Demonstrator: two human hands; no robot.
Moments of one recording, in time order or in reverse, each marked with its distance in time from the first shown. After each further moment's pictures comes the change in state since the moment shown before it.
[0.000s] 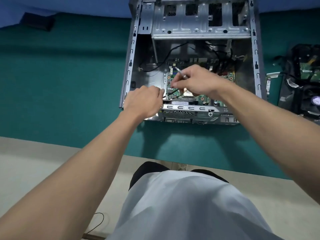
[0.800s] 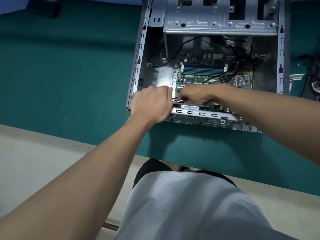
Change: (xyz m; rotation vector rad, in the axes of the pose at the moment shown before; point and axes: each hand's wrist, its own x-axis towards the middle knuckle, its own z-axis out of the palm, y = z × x) left_hand -0.004 0.007 0.000 0.029 0.055 -0.055; right_hand 0.064 0.030 0.023 -0.767 -0.498 -0.078
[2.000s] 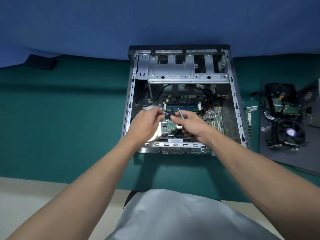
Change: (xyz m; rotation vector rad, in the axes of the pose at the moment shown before) left_hand 0.030 -0.002 -0.031 -0.515 -0.045 0.131; right_hand -0.060 -0.017 0.008 1.288 0.586 0.308
